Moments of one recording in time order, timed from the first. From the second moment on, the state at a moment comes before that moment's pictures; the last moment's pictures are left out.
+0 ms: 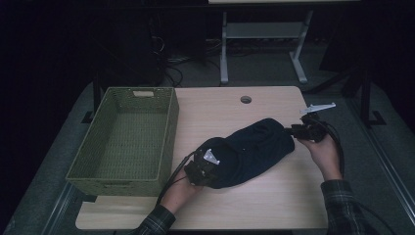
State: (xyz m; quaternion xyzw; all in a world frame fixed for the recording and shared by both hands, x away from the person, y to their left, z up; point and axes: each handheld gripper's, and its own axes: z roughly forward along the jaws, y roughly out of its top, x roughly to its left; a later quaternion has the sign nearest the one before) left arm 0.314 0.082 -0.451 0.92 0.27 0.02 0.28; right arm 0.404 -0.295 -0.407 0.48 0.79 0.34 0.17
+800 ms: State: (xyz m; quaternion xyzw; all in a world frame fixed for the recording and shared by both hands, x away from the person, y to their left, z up) left arm 0.315 0.083 -0.451 0.92 0.27 0.01 0.28; right arm 0.324 -0.219 -0.428 0.40 0.83 0.38 0.11
